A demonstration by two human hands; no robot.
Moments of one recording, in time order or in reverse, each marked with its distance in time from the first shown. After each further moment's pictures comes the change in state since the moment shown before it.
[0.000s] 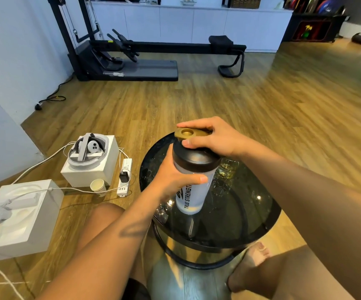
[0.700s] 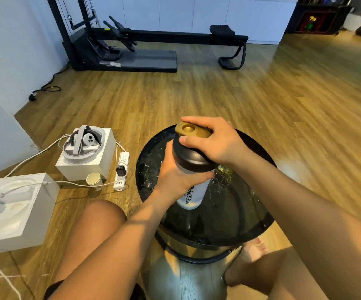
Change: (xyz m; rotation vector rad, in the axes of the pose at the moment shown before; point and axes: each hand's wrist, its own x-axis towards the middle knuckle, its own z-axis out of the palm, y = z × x) left_hand -0.004 -0.011 0.022 -0.010 0.161 0.017; right_hand -0.010 0.007 0.020 -0.112 0.266 0.071
